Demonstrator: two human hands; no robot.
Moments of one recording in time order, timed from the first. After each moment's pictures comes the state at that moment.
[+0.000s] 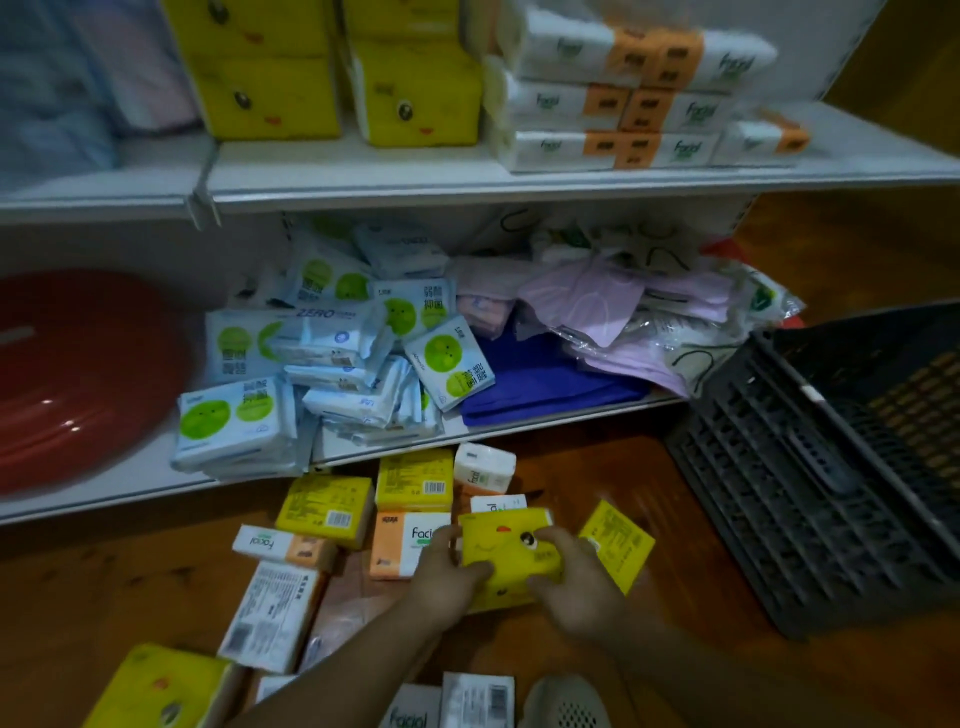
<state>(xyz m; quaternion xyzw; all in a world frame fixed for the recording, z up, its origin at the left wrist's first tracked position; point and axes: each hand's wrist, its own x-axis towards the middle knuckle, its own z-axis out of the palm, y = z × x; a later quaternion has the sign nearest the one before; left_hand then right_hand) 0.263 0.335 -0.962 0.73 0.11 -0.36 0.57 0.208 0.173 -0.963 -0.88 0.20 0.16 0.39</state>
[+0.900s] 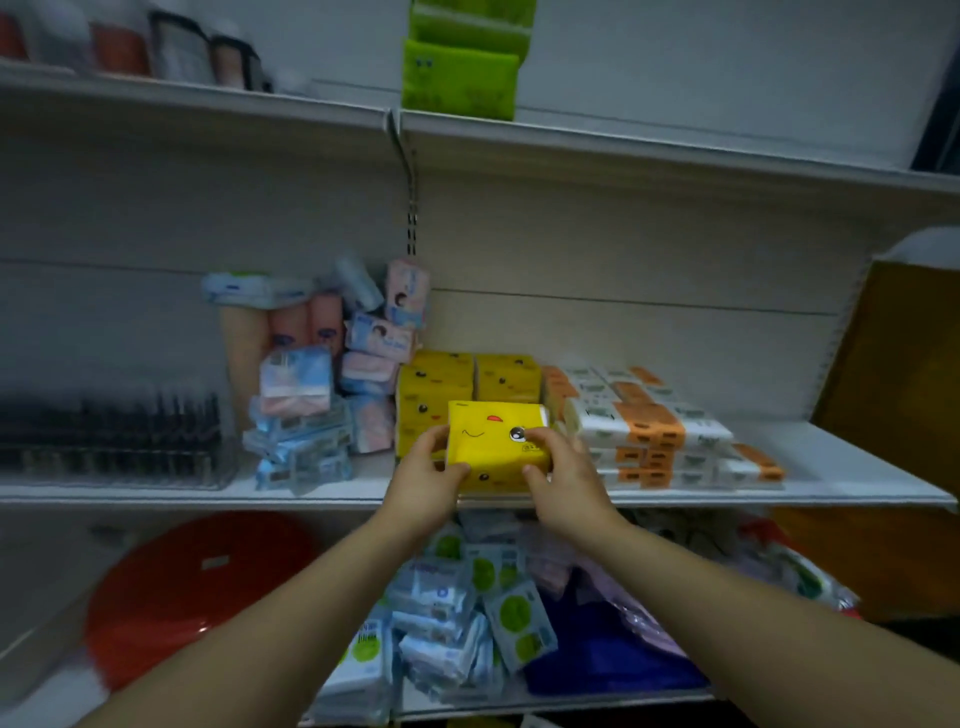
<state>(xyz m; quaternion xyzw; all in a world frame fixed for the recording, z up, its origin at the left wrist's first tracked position) 0.371 0.419 -0.608 0.78 -0.08 0.08 0.62 0.355 0.258 -0.607 -0.91 -0.03 -0.17 0.38</state>
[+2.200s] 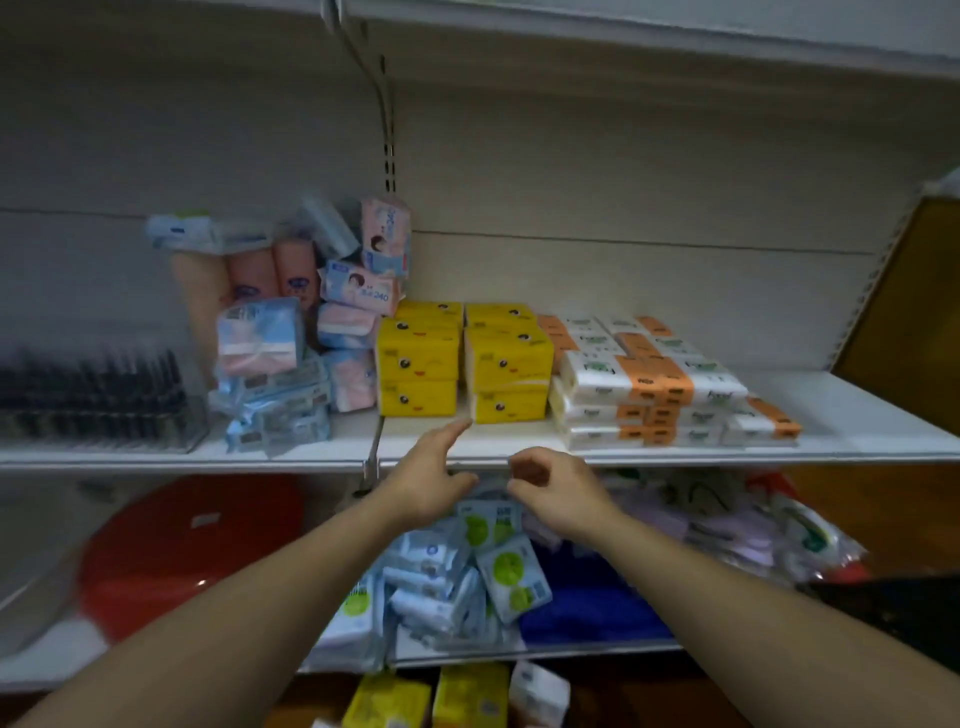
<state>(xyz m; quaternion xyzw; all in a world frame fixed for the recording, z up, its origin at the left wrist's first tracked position) 0.403 0.404 -0.651 0.91 -0.16 -0.01 0.39 0.381 0.225 -0.664 -0.92 -0.03 -0.05 0.39</state>
